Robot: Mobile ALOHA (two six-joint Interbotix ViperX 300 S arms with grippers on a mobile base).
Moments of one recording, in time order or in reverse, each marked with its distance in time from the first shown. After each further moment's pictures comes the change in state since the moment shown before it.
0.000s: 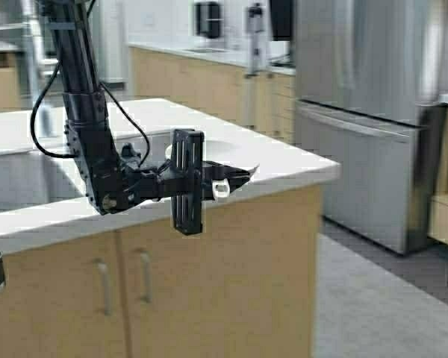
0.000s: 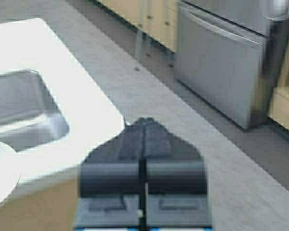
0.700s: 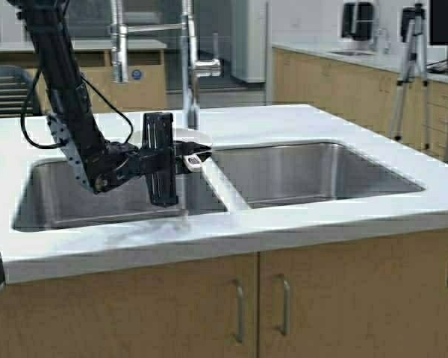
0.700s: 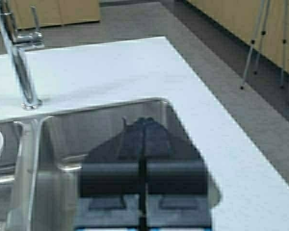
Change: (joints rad) left arm 0.160 0.040 -0.213 -0.049 0.141 -0.117; right arm 0.000 -0.021 0.005 0.003 0.003 0.054
